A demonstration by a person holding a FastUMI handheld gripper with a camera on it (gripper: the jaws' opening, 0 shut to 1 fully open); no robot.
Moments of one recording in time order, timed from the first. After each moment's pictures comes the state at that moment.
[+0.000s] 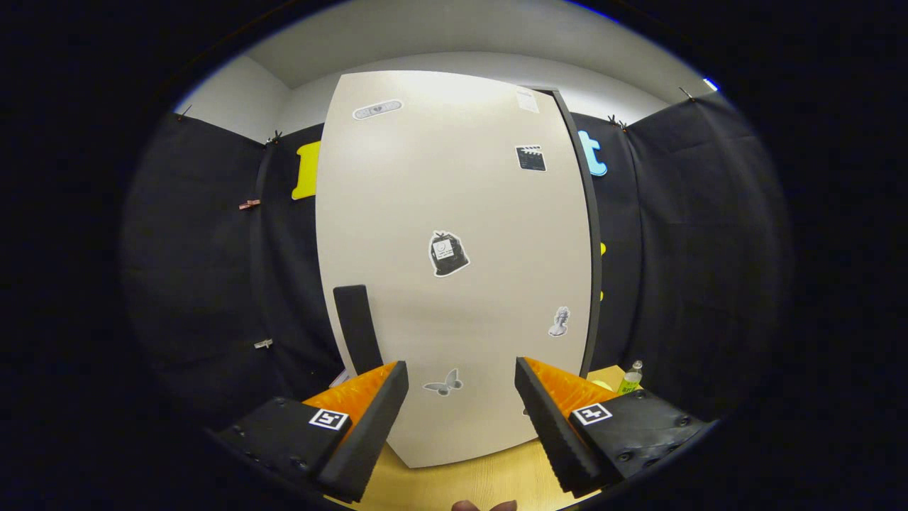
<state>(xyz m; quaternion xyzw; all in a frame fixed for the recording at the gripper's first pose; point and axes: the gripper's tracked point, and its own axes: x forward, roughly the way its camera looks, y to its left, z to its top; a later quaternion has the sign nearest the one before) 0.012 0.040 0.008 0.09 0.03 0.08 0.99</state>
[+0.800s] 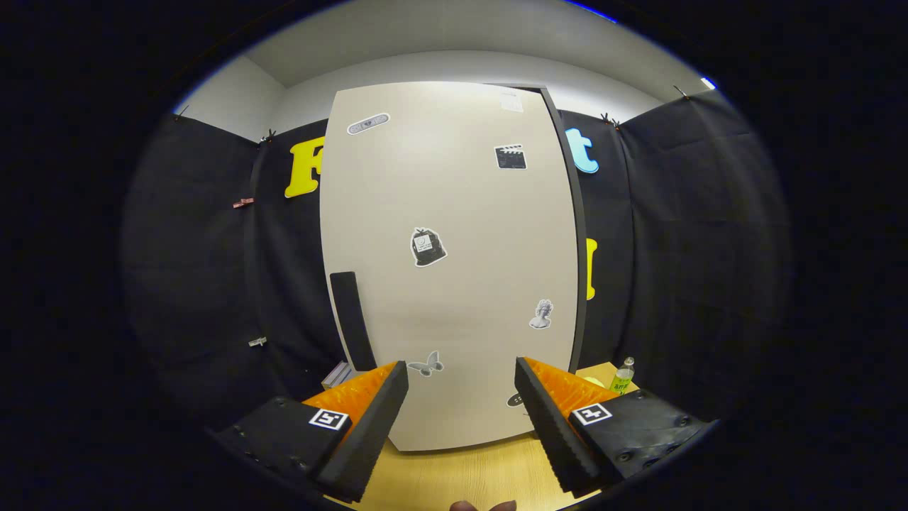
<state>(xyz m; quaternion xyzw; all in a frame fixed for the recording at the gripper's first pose) 0.001 0.026 0.005 0.09 0.03 0.07 0.99</state>
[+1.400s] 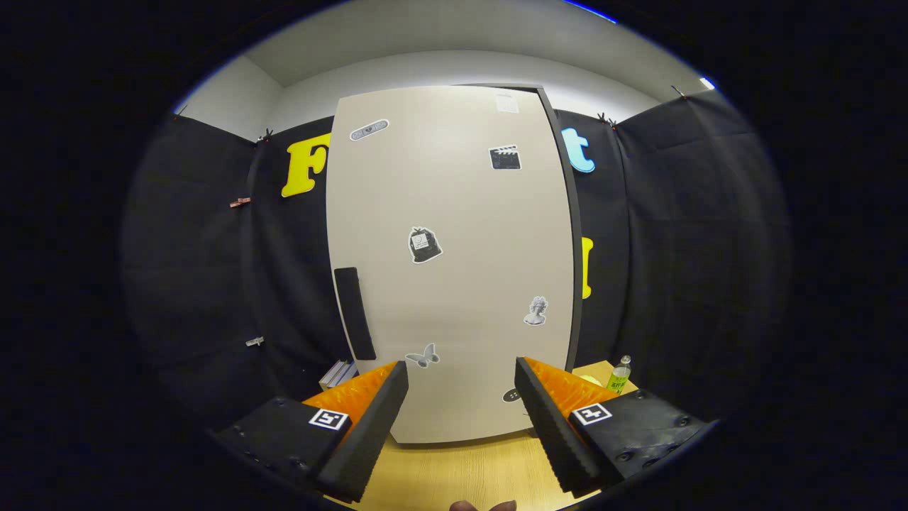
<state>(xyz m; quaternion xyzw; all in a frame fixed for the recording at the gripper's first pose) 0.000 0.026 0.005 0.09 0.03 0.07 0.99</state>
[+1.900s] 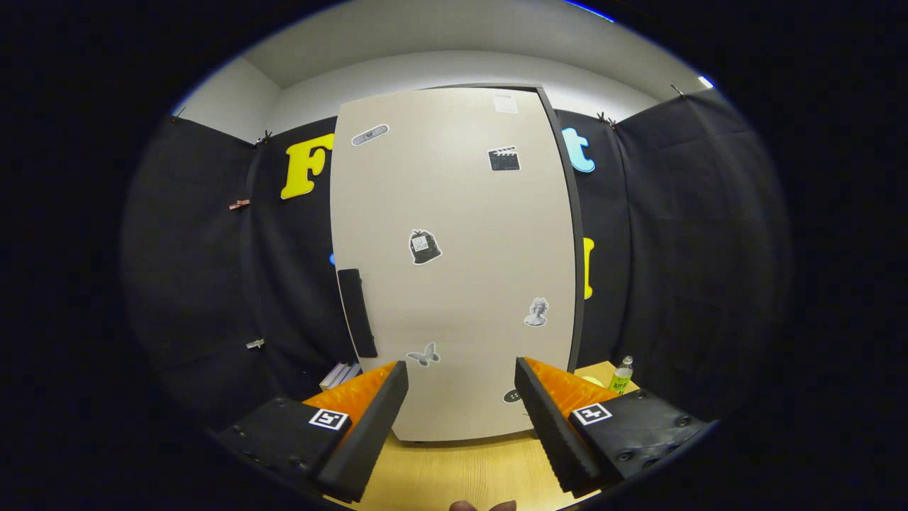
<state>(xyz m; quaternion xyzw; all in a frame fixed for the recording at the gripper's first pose) 0.003 0.025 0.007 0.10 0.03 0.07 0.99</state>
